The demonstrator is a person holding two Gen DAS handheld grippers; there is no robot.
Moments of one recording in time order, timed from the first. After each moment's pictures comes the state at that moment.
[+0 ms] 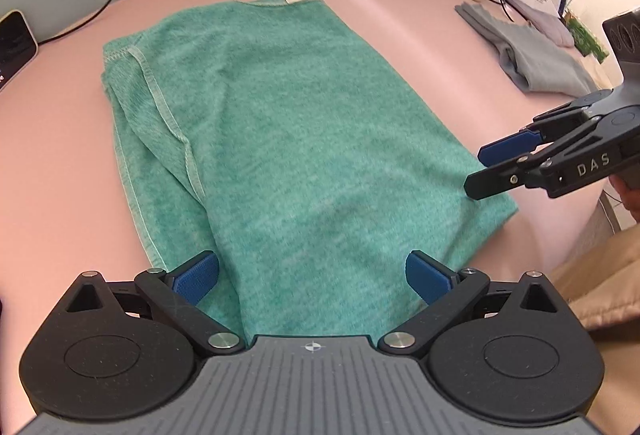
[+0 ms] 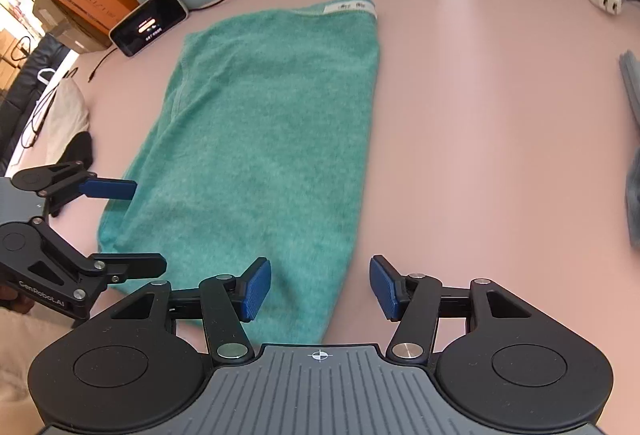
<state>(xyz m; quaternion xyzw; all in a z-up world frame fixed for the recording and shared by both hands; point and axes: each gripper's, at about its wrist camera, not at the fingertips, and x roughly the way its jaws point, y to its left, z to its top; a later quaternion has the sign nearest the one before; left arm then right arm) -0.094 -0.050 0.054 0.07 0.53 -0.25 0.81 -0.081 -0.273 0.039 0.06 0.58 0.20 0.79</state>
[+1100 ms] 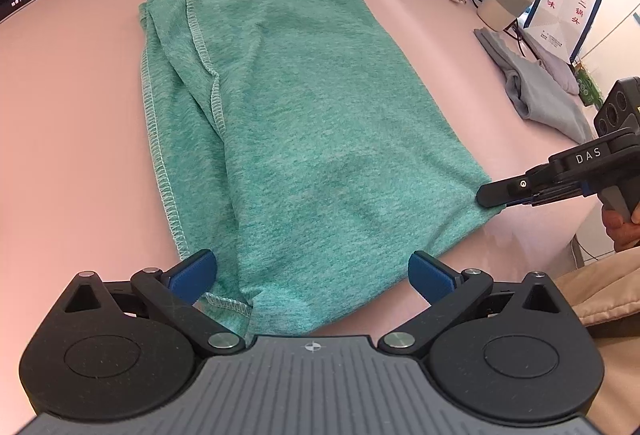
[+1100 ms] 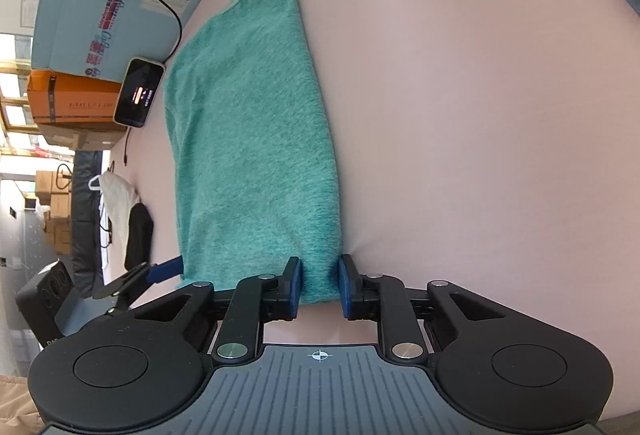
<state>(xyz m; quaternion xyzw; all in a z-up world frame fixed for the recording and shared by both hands) -0.115 -0.020 0.049 -0.03 0.55 -0.22 0.80 -0.094 -0.327 0.006 0.32 0.62 0.18 0.69</state>
